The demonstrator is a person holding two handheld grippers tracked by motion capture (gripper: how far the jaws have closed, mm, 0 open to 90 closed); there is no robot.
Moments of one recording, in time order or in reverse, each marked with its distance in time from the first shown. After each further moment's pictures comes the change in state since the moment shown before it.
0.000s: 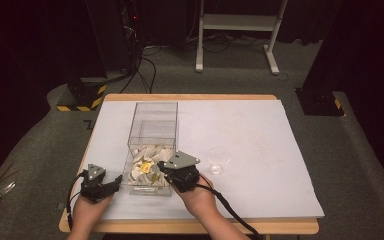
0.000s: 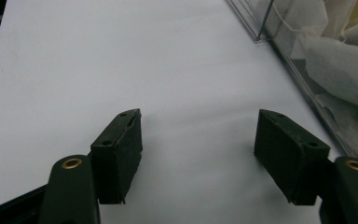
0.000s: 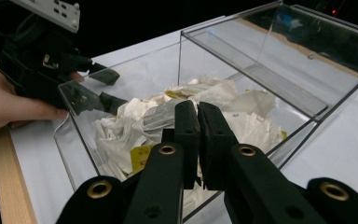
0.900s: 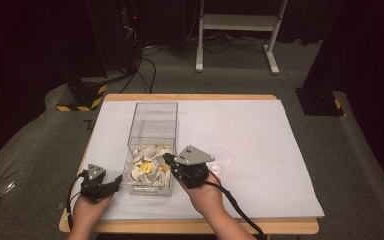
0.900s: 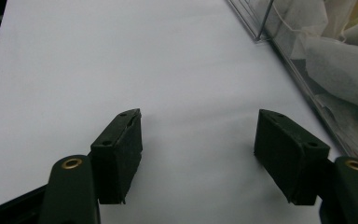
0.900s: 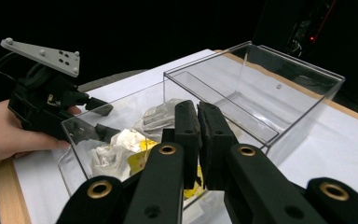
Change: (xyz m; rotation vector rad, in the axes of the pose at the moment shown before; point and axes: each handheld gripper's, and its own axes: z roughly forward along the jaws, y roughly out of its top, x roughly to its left) left arm 0.000 0.000 0.000 -0.003 0.001 0.001; right arm -0.012 0.013 -0.030 -0.109 -0.030 0.017
